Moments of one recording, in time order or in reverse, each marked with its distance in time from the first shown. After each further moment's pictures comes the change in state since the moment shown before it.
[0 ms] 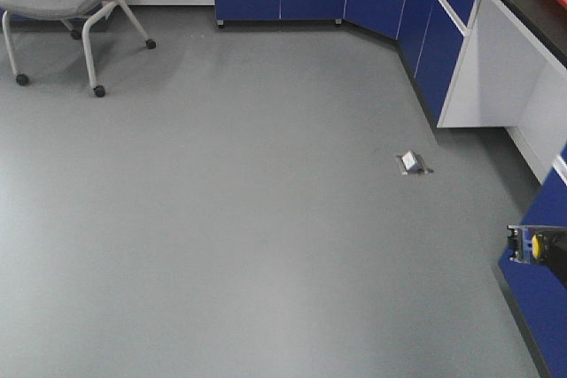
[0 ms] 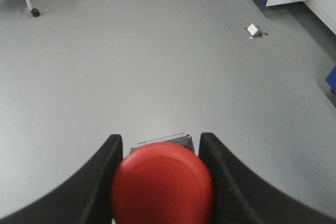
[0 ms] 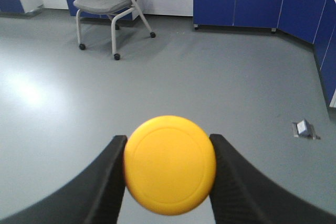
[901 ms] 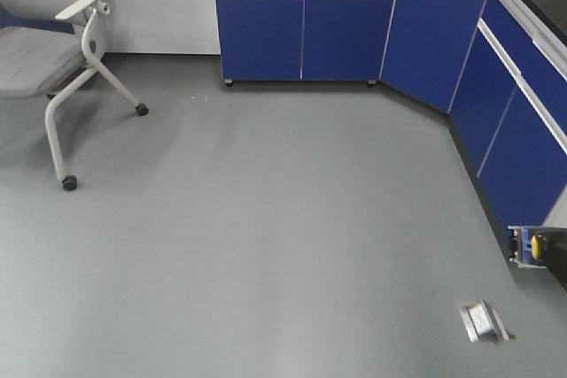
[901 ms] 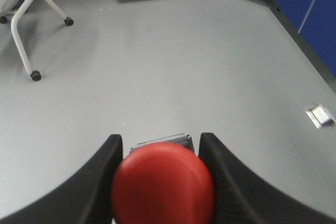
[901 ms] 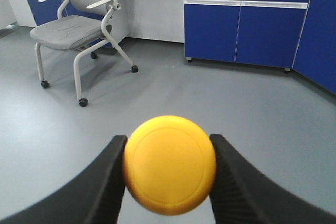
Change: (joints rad) left arm 0.000 0.000 0.000 -0.001 0.000 0.000; right arm 0.000 0.000 0.001 0.000 0.000 0.000
